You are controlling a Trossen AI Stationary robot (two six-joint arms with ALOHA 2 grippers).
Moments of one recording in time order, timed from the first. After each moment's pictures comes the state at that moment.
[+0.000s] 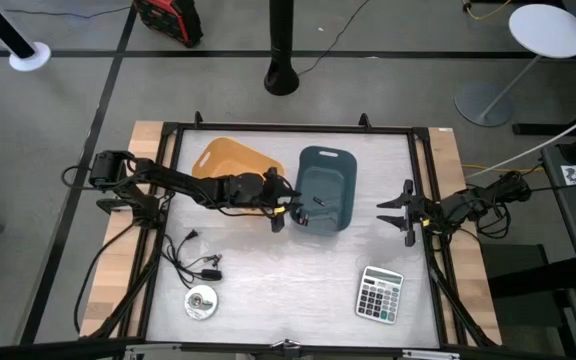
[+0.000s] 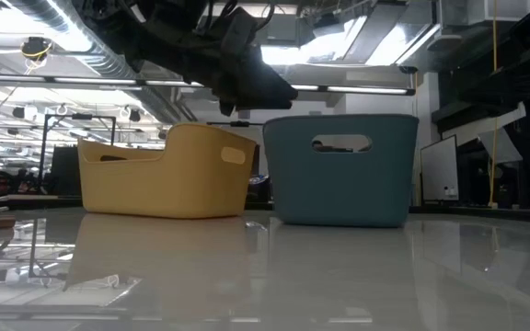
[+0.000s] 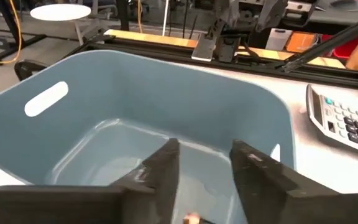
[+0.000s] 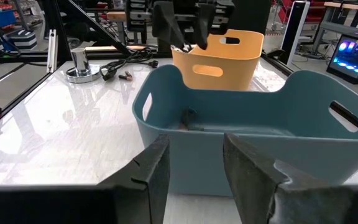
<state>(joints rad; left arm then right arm) 0.02 1.60 0.82 0.46 -0.14 -0.11 0.43 0.00 0.18 -0.38 0.48 0.10</state>
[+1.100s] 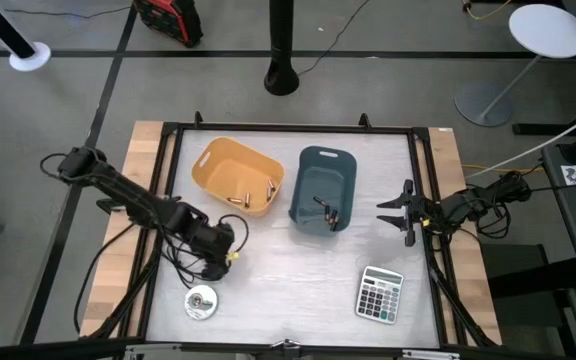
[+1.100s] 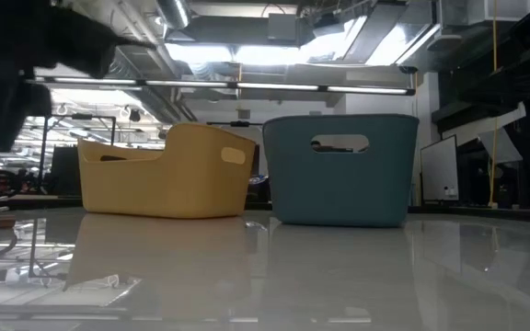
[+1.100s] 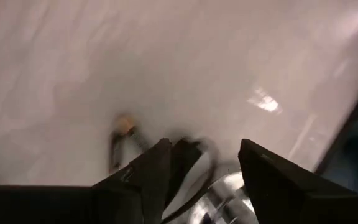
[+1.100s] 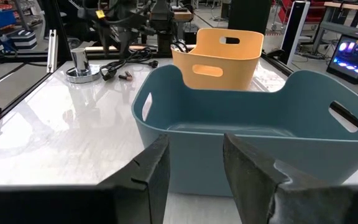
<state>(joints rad) -0.42 1.31 0.82 -0.69 0.09 -0.99 0.43 0.00 0.18 -0.38 0.48 0.10</state>
